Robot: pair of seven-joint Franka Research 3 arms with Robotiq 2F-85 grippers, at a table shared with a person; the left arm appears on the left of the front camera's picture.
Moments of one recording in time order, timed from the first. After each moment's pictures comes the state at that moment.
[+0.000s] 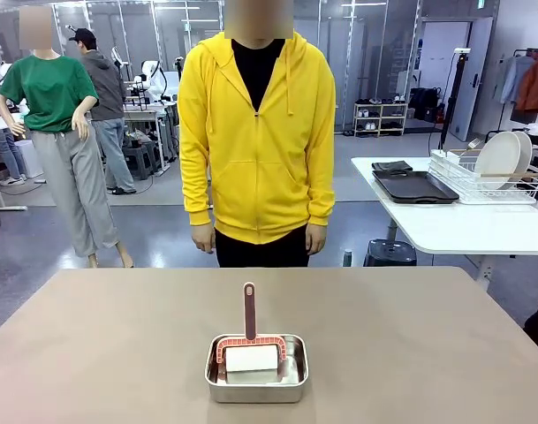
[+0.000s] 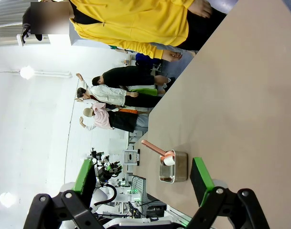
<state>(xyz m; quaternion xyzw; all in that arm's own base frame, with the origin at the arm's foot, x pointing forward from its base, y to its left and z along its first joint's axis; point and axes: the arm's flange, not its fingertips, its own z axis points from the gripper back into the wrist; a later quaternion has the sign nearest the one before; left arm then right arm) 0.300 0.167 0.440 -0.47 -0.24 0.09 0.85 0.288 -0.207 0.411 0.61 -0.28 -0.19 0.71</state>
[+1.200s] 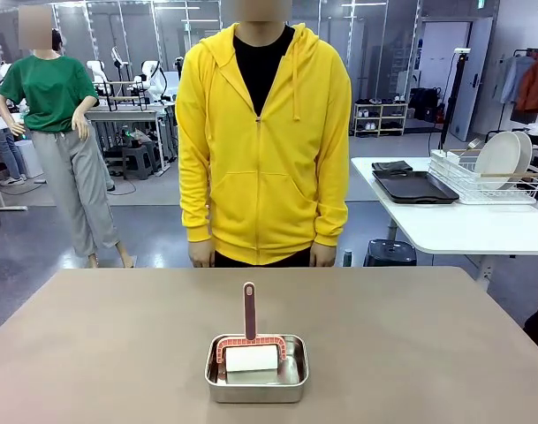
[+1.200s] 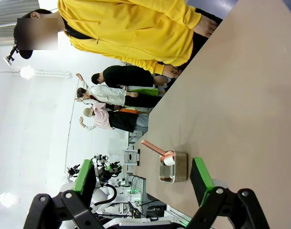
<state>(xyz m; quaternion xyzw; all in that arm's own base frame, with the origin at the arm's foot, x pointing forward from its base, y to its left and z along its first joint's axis) 0.300 0.167 0.440 -0.47 -0.24 0.09 0.85 0.288 -0.207 0.411 0.61 -0.28 -0.19 0.71</state>
